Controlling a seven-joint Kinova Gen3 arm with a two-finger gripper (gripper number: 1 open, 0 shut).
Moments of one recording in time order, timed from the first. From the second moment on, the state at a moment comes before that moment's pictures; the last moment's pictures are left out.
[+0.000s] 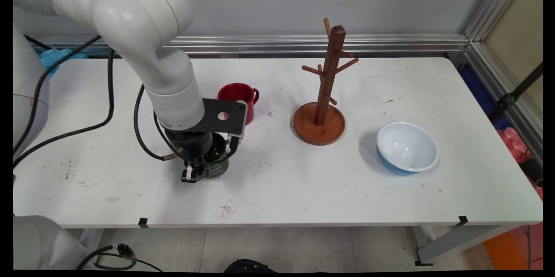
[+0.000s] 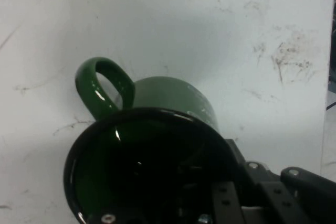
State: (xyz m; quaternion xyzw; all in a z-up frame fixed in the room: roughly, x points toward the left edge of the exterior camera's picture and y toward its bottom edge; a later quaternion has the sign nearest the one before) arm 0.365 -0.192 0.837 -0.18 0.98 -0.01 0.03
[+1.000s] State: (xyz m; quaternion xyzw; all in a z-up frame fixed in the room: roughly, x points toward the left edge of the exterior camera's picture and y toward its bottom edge) arm 0.359 -0.204 0.815 -0.17 0.99 -0.01 0.03
